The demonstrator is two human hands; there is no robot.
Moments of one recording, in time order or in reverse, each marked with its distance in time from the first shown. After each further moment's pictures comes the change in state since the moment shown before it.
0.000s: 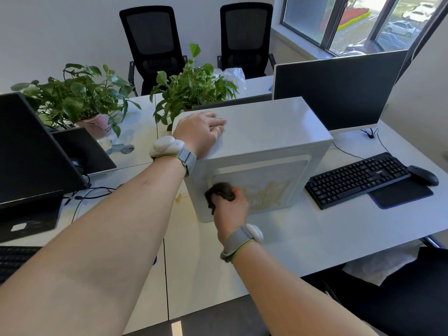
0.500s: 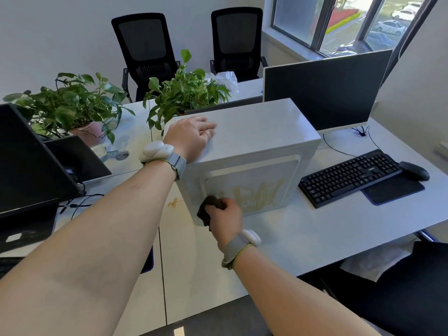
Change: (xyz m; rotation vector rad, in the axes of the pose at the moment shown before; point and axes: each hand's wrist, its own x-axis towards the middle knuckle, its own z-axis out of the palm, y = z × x) left_hand 0.001 -0.004 0.003 -0.014 -0.017 -0.002; right_hand 0.002 0.015 -0.014 -0.139 -0.118 0.057
